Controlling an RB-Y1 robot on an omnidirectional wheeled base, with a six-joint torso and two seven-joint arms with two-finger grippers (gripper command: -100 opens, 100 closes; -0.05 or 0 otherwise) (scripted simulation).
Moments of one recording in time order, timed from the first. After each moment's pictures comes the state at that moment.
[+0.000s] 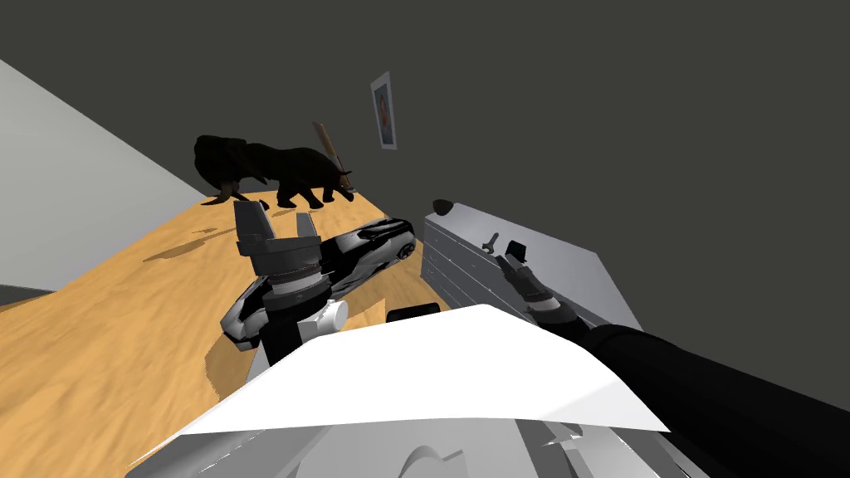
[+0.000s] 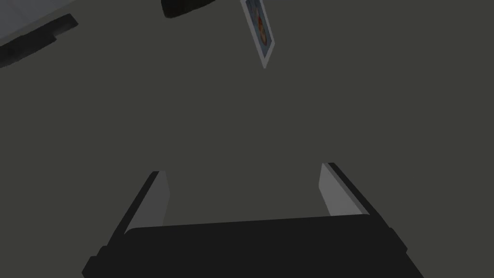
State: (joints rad) left arm 0.47 0.01 -0.03 -2.38 -0.05 -0.56 -0.07; right arm 1.02 -0.28 -0.46 -2.29 0.41 -0.71 0.07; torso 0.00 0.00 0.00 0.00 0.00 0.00
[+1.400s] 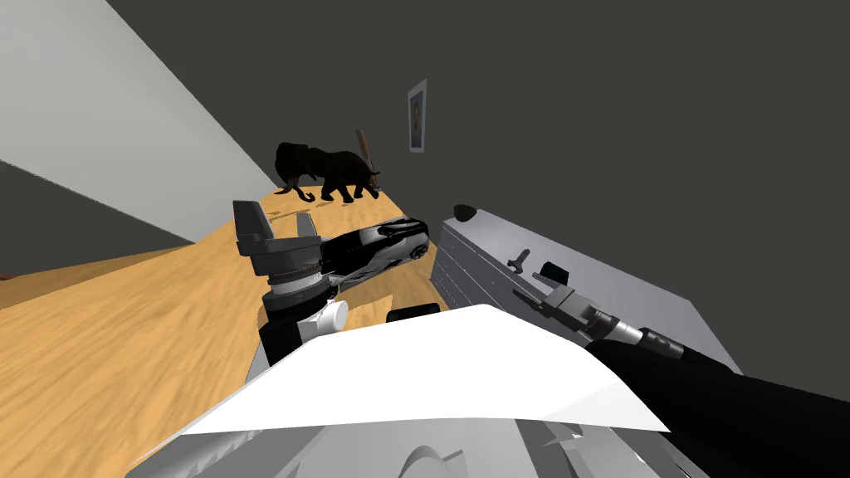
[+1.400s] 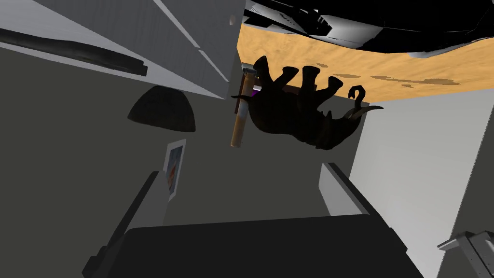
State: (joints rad) left arm 0.47 0.01 -0.03 -2.38 -0.05 -0.56 -0.07; right arm 1.42 -0.47 -0.82 -2.32 0.66 -0.80 0.21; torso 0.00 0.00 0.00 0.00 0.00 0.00
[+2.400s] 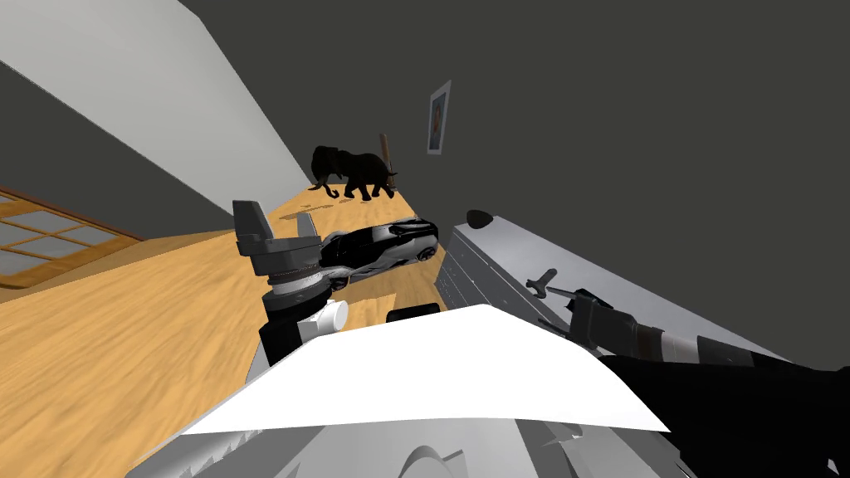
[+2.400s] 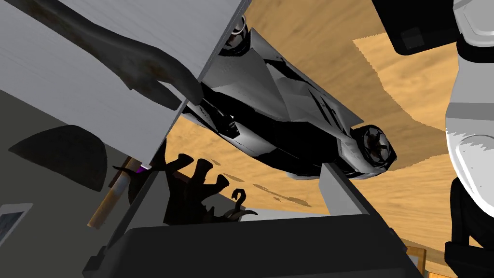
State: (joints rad) left arm 0.47 0.01 -0.03 -2.38 -0.05 -0.56 -0.07; right arm 1.69 -0.59 -1.04 -2.35 0.84 -0.86 0.31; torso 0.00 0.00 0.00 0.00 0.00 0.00
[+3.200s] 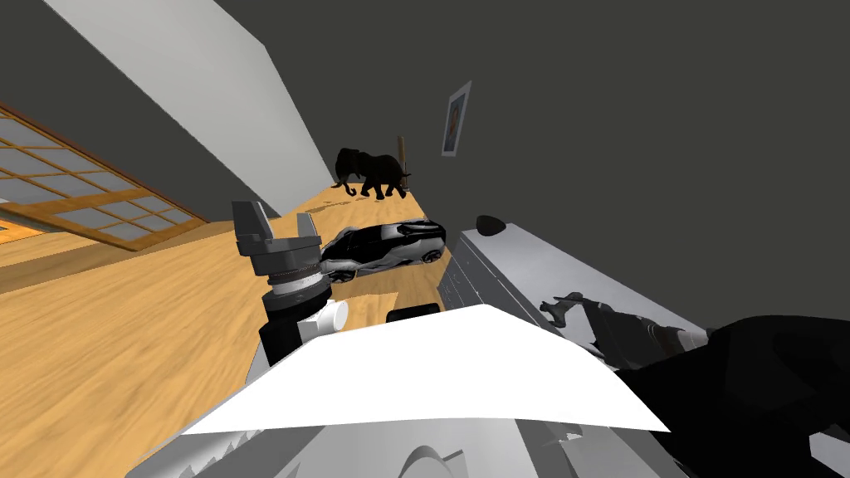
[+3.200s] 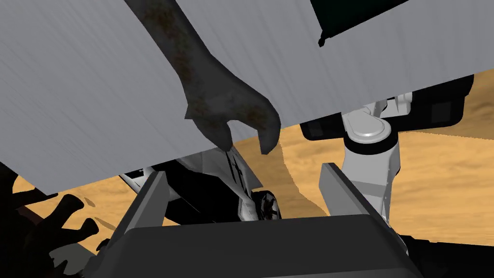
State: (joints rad) left arm 0.47 0.01 -0.03 -2.38 -0.05 -0.56 -0.07; right arm 1.90 -0.71 -1.21 -2.39 0.98 -0.89 0.39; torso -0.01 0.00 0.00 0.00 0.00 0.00
